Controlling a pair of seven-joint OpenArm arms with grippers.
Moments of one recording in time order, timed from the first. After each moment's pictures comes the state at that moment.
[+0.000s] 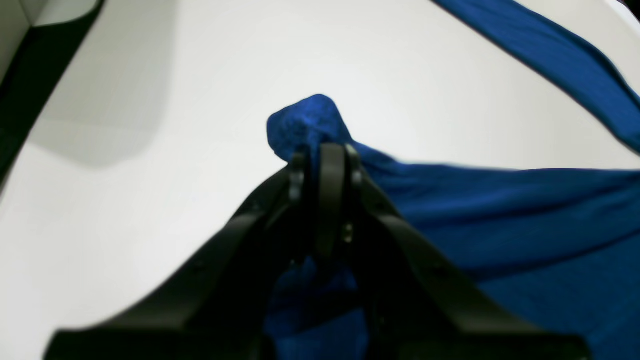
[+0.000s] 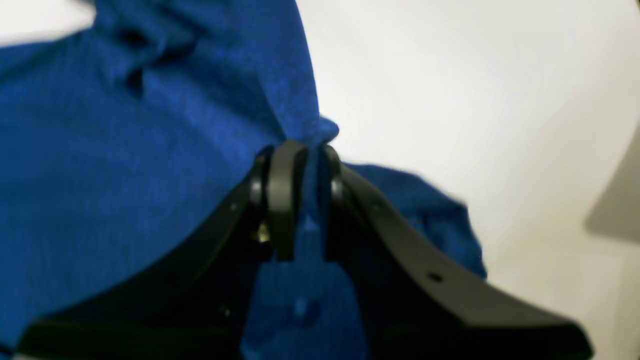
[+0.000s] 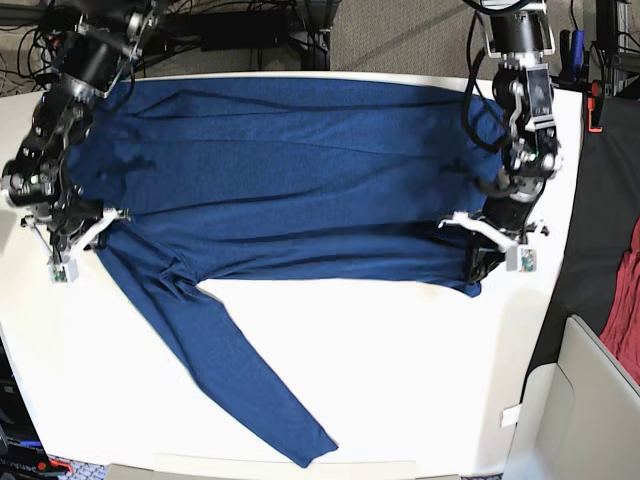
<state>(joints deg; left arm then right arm) 2.8 -10.9 -13.7 89.5 -20.0 -18.7 19.8 6.9 11.8 29.7 93.9 11.3 33.0 -62.6</state>
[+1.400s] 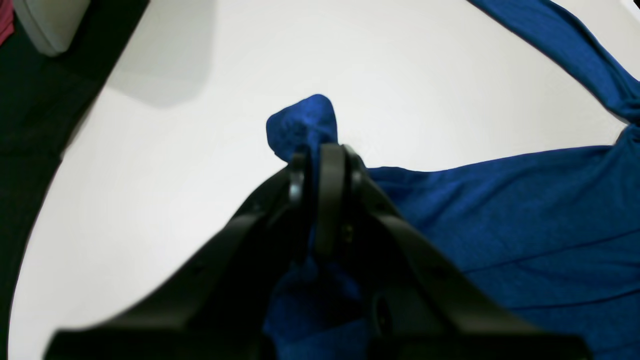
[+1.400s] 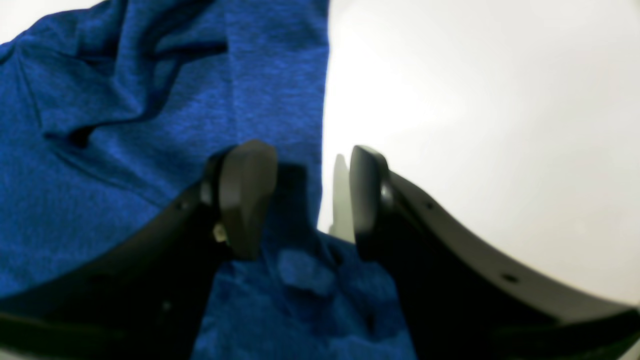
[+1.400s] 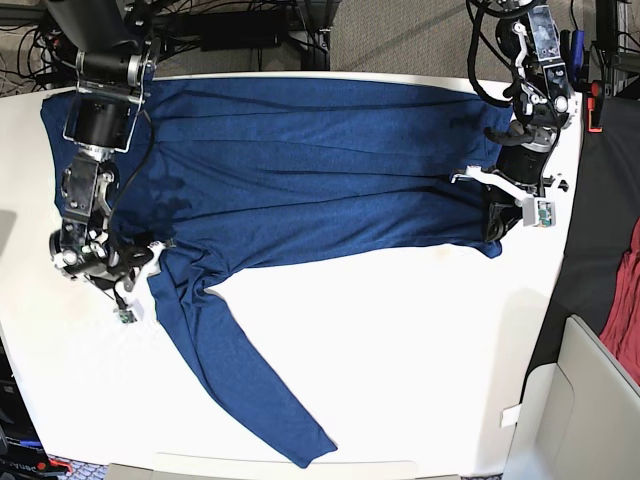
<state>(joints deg) 14.5 -8.8 -18.4 103.4 -20.1 -18.5 24.8 22.4 12.0 12.8 71.6 0.6 33.7 -59.5</state>
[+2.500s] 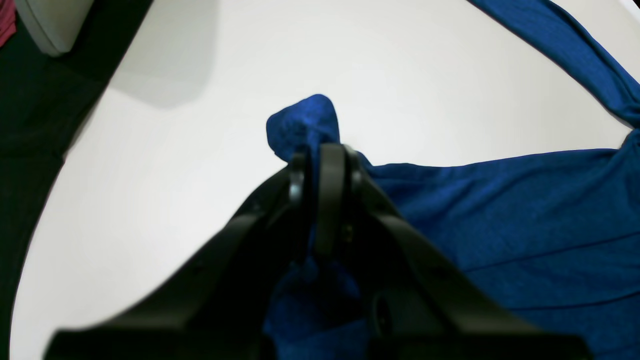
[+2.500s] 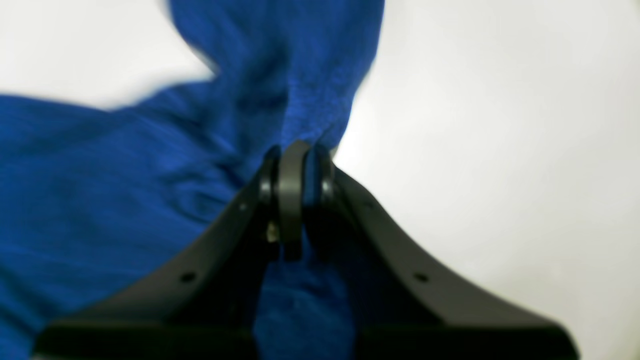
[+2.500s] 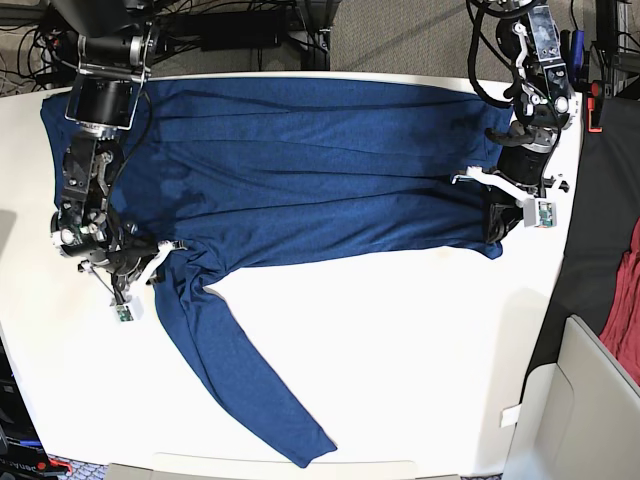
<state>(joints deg) 14.4 -8.8 -18.6 103.5 -20.1 -18.5 24.8 16.1 12.5 12.1 80.1 13.3 27.5 -56.1</state>
